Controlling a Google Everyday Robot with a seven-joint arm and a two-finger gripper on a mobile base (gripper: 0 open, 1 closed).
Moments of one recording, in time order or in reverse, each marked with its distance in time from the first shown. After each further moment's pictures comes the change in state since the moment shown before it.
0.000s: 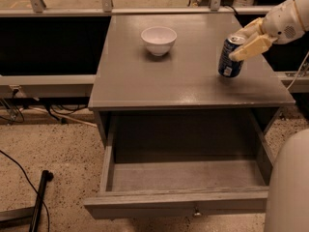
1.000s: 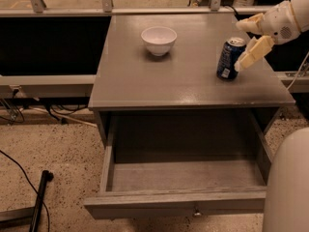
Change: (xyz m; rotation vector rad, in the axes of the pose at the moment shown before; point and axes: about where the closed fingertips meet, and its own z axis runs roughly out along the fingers) arm -0.001 -0.003 0.007 0.001 -0.005 0.001
